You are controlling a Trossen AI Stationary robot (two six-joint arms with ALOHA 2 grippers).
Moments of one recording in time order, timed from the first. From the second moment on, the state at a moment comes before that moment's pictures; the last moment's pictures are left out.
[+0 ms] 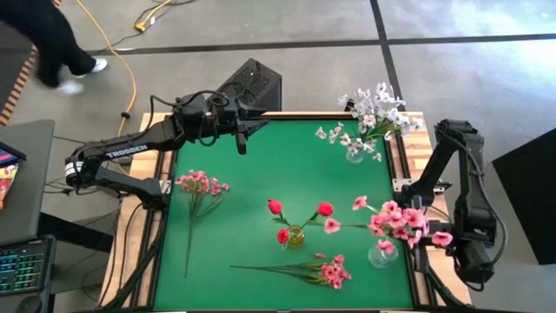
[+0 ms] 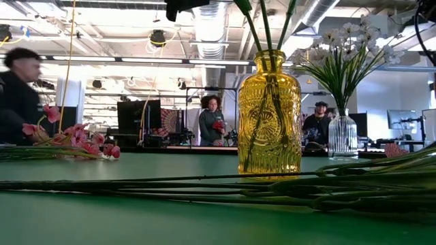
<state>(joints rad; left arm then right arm) 0.37 1.23 1.14 0.06 0.09 -0.03 1.41 1.08 1.02 -0.96 1.39 0.96</state>
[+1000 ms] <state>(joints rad) 0.37 1.23 1.14 0.06 0.09 -0.10 1.51 1.08 0.94 -0.89 1.30 1.17</state>
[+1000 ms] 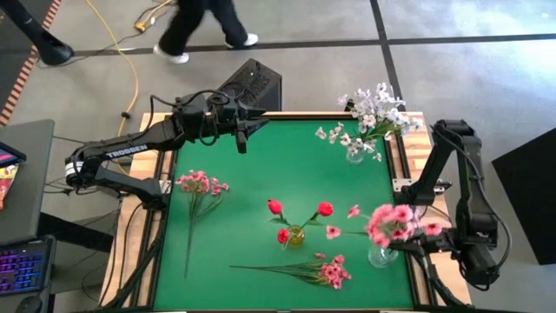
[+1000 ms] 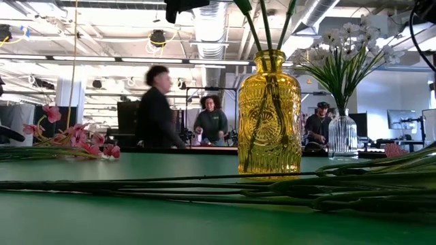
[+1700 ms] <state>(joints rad) 0.36 1.23 1.14 0.06 0.09 -0.10 1.51 1.19 0.83 -0.92 1.26 1.40</state>
